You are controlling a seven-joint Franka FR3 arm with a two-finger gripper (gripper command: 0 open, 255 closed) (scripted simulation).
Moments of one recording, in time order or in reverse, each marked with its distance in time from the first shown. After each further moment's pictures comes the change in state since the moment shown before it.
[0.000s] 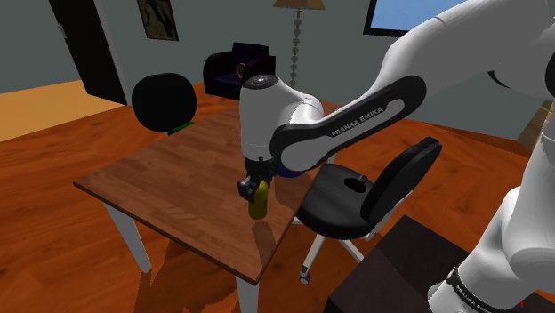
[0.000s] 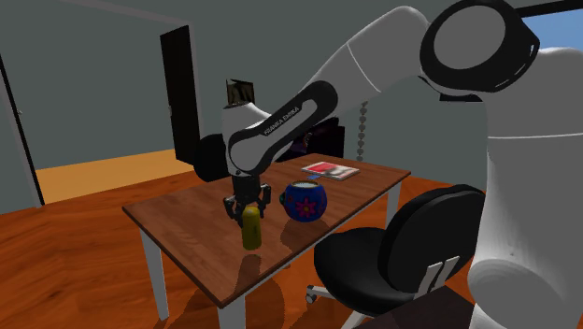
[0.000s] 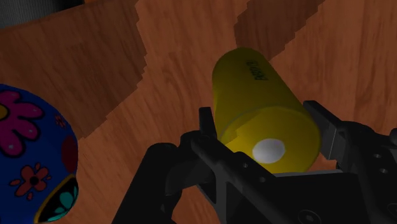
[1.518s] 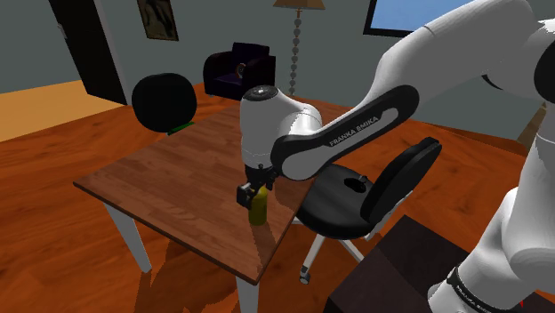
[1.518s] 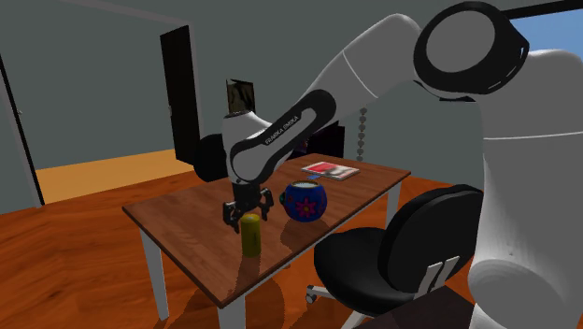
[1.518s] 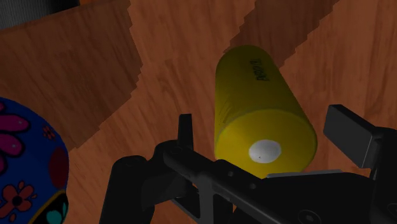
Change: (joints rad) arm 0.005 0.029 -0.006 -0.022 -0.024 0.045 0.023
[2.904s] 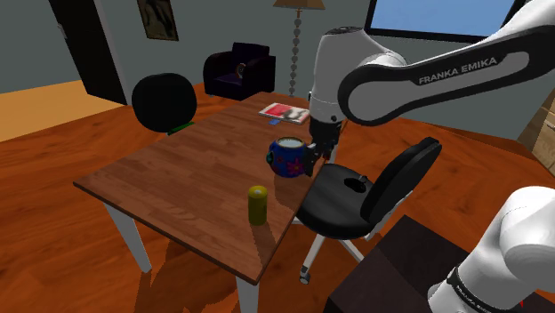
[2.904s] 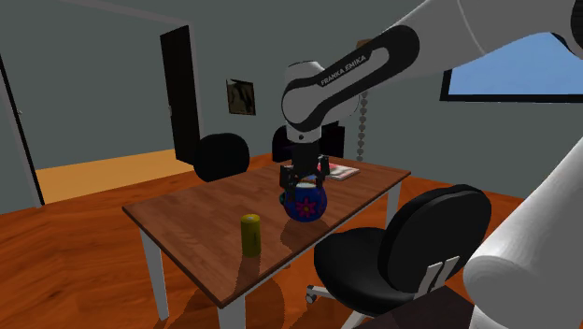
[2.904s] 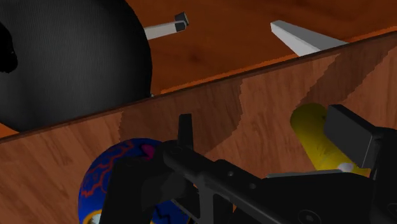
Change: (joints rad) arm -0.077 -0.532 -0.128 -0.289 0.290 -0.226 -0.351
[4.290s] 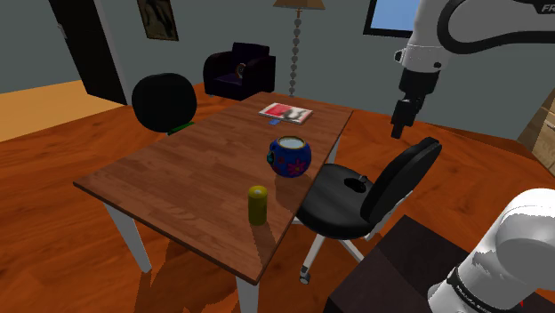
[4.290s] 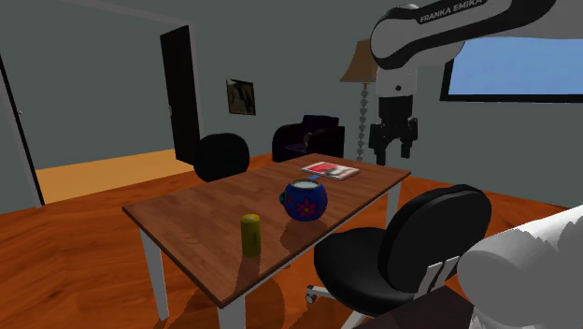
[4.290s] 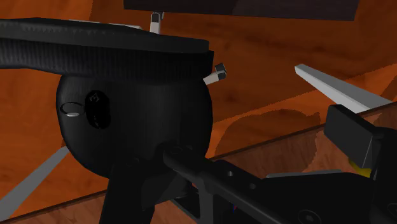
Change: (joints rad) arm -0.109 -0.420 -0.299 -0.049 -0.065 -0.444 -0.335
